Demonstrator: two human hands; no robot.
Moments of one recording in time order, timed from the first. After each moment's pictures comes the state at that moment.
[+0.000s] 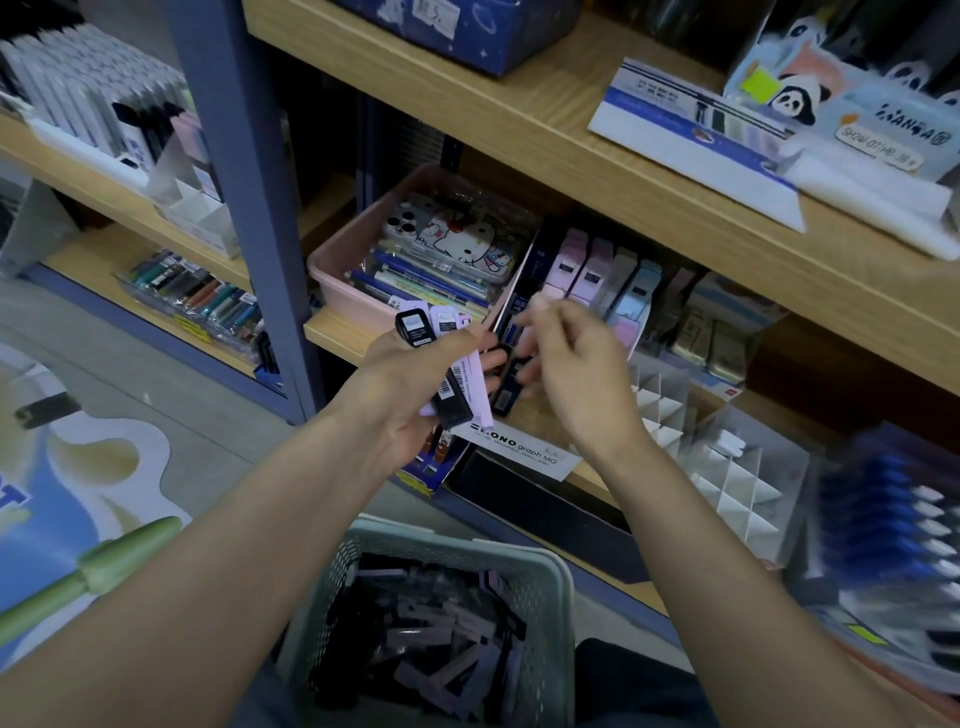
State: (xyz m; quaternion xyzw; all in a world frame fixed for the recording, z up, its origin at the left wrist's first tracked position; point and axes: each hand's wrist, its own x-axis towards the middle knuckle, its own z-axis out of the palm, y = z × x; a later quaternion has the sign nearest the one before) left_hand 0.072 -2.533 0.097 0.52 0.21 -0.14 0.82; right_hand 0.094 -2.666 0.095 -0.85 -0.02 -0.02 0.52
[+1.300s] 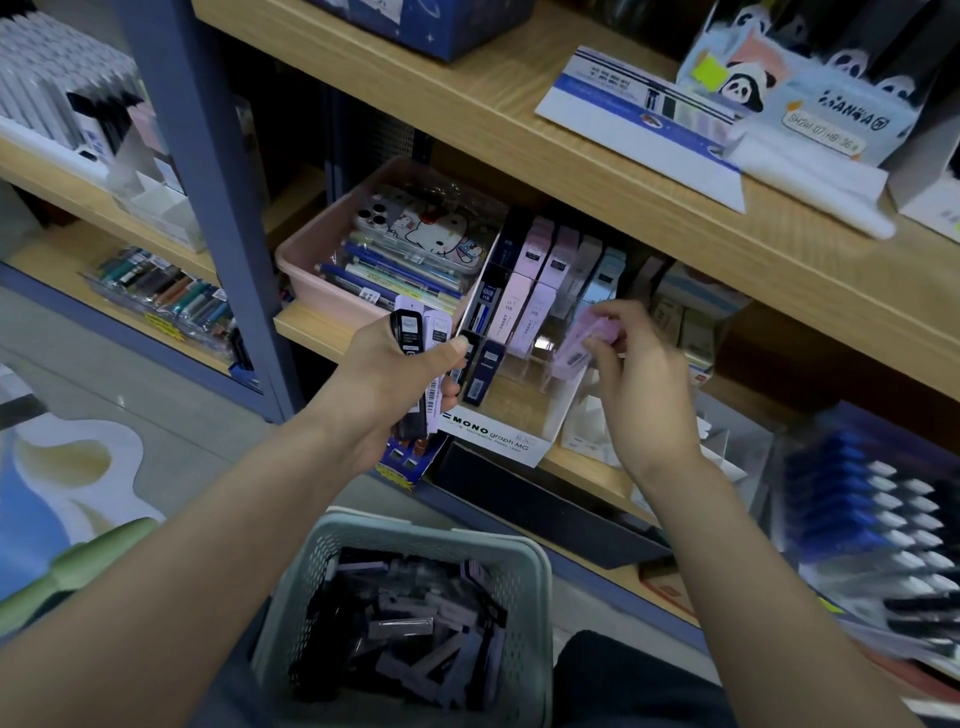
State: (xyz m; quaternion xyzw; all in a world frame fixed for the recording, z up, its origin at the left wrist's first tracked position) left_hand 0.062 -2.540 0.100 0.64 0.16 -0.11 0.74; right_hand 0.084 -2.737 0.092 -0.95 -0.05 -0.18 0.25
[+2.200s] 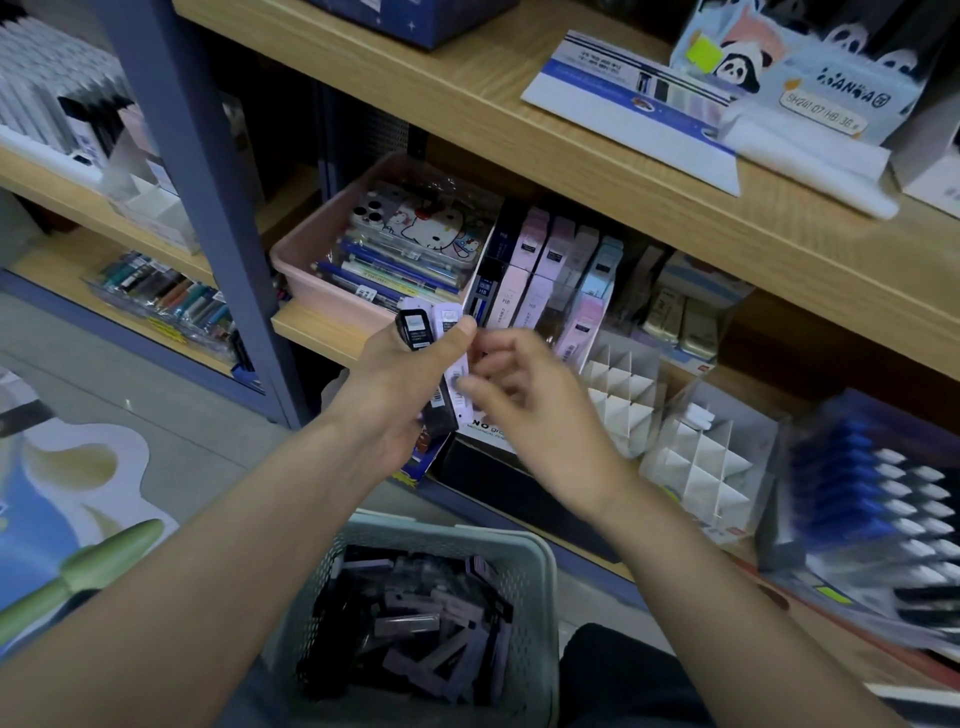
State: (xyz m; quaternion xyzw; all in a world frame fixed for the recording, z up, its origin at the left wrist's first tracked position) left_hand 0.061 -2.556 0.100 0.57 0.19 -0.13 0.79; right_hand 0.055 -2.682 0.092 -0.86 -0.12 0.06 0.49
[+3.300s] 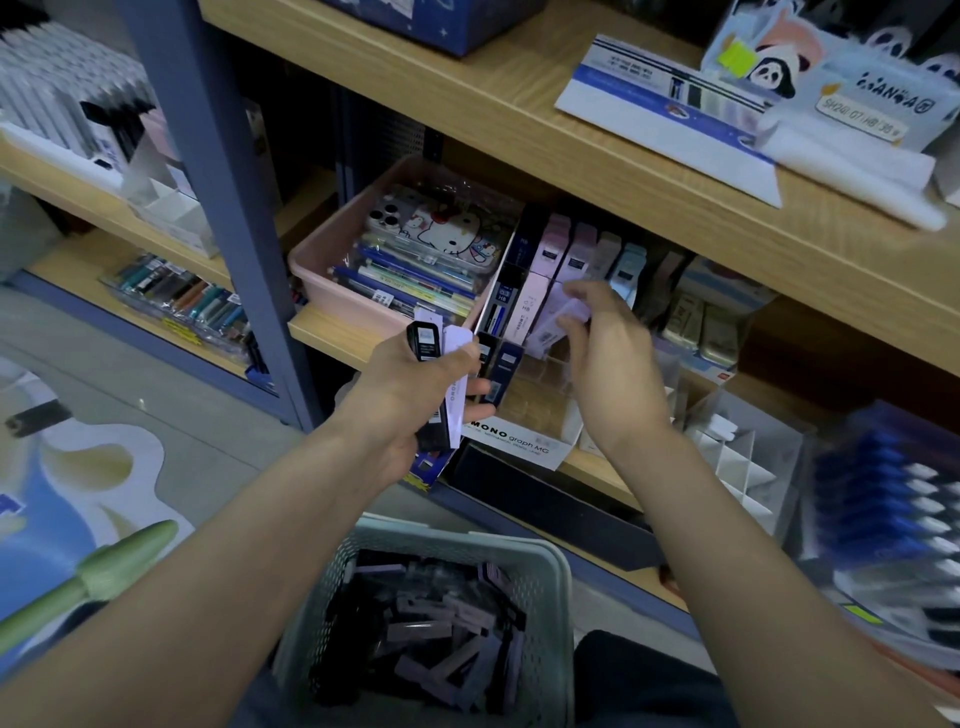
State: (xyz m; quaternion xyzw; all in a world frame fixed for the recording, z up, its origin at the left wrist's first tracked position) left_hand 0.065 -2.543 0.095 0.57 0.20 -0.14 0.78; right_hand 0.104 -2.704 0.086 -0.96 -0.06 -0.13 0.24
